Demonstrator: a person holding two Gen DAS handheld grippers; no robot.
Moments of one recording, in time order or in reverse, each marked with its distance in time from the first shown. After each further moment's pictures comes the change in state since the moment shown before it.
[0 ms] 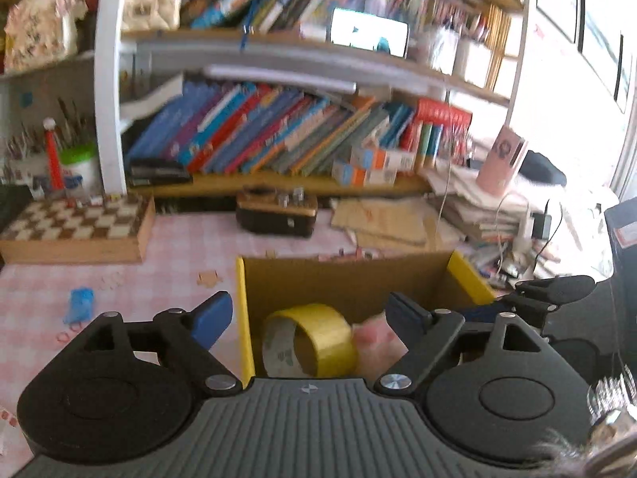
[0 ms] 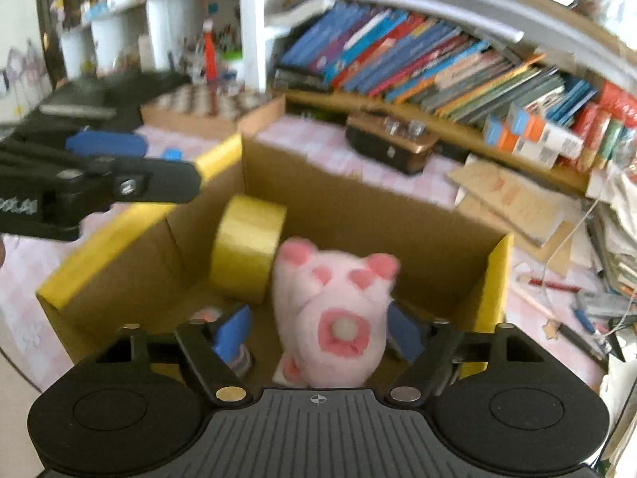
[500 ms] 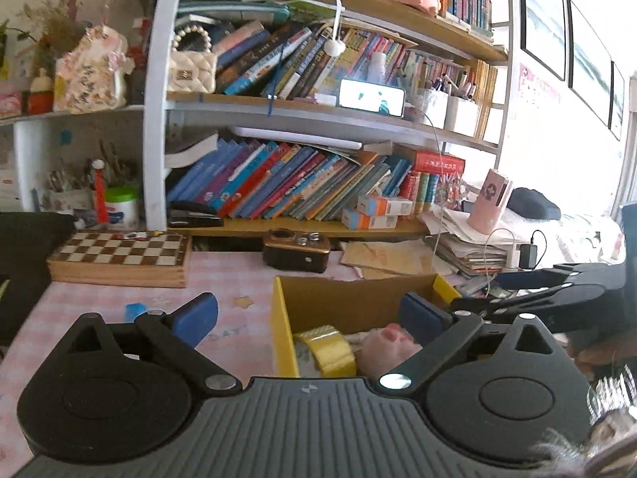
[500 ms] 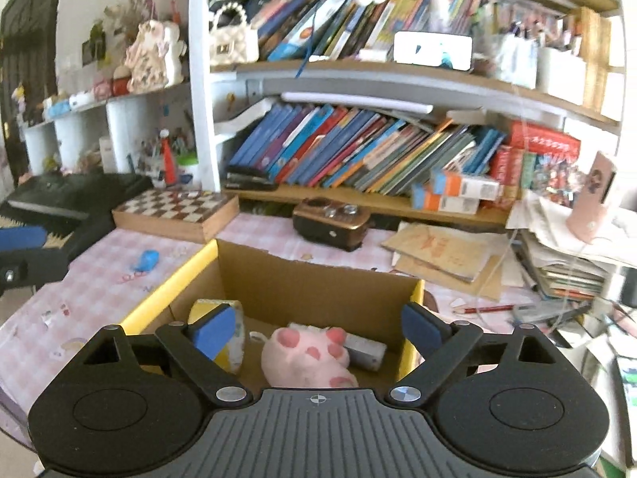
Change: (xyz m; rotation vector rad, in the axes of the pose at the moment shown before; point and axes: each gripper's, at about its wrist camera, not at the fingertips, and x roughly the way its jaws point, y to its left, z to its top) left arm -0.105 0.014 -0.026 0.000 -0.150 0.036; right arm -0.080 0.004 -0.013 0.151 -0.237 -0.145
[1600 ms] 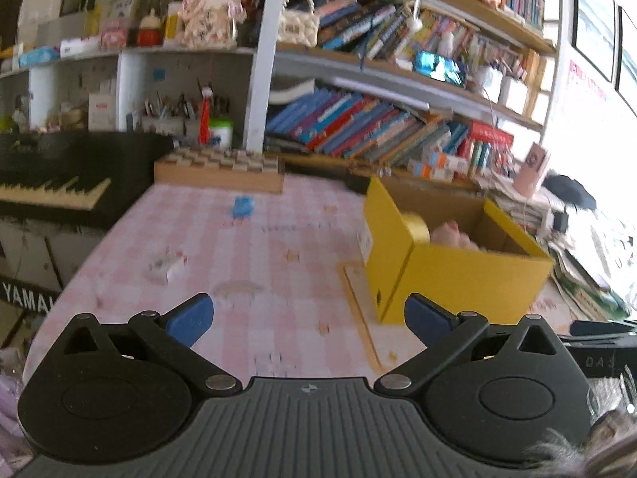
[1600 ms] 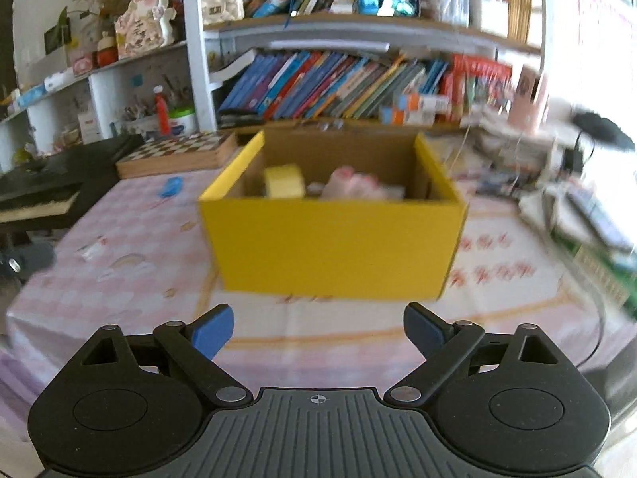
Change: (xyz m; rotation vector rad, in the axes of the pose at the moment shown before) left arm -0.125 0.072 -0.105 -0.110 0.116 0.133; right arm -0.093 0.129 -0.117 0.162 0.145 -0.132
